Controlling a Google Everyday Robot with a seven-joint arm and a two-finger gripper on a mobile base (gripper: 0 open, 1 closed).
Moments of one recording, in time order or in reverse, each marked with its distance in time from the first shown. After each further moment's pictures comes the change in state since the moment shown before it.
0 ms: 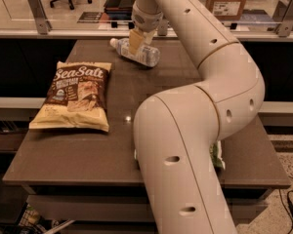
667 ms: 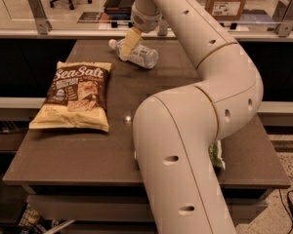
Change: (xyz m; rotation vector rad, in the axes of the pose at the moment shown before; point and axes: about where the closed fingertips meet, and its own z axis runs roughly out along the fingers) arm -0.003 -0.001 0.006 0.002 -0.007 -0.001
